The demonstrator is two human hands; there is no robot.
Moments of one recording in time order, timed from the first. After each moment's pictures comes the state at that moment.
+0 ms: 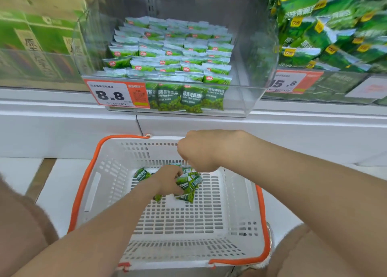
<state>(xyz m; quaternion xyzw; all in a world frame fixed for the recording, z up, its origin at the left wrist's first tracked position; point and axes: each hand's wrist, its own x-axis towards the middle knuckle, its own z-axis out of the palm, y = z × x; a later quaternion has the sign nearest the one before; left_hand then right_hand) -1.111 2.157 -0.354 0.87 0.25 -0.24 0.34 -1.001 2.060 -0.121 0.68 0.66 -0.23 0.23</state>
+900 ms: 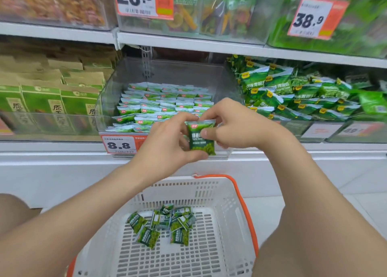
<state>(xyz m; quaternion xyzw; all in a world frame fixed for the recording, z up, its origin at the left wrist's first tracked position) -1.094 2.155 -0.065 0.90 0.15 0.22 0.35 -0.949 2.025 0.013 0.81 0.52 -0.17 -0.19</state>
